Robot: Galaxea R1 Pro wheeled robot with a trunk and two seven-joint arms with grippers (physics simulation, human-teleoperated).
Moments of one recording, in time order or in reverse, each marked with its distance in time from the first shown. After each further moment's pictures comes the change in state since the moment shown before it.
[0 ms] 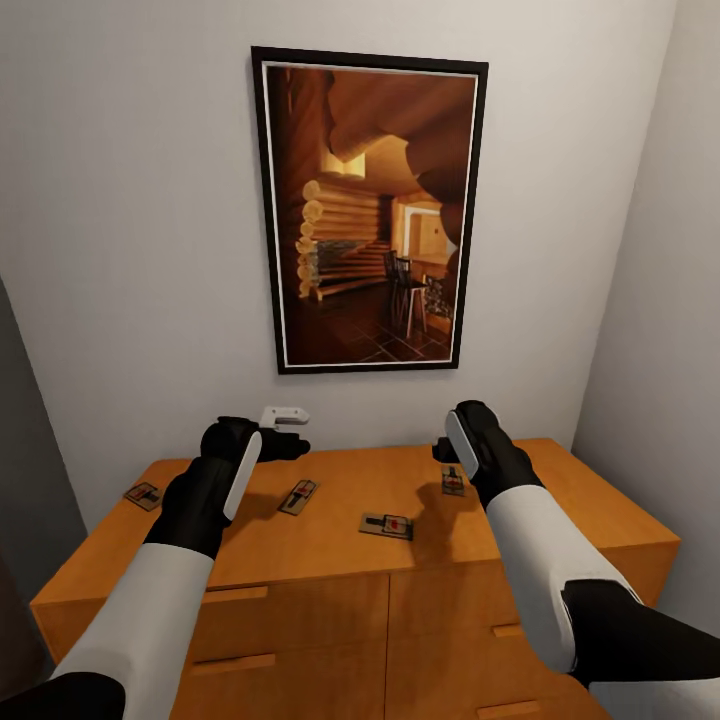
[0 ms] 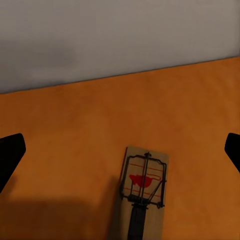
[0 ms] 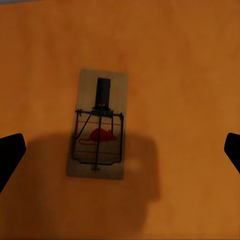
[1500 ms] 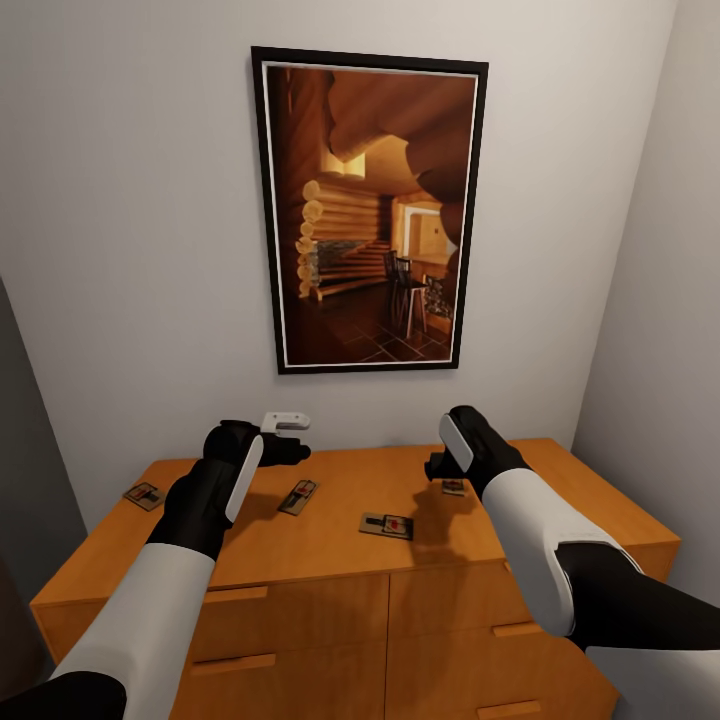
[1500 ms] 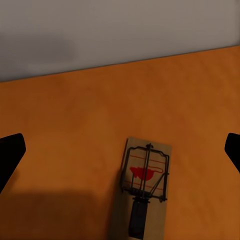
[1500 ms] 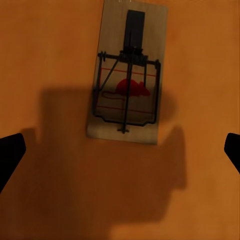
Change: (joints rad) left arm 0.000 0.000 0.000 0.036 0.000 -0.005 0.000; right arm -0.092 -0.007 -0.003 0.264 -0.085 0.000 -0.002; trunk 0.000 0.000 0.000
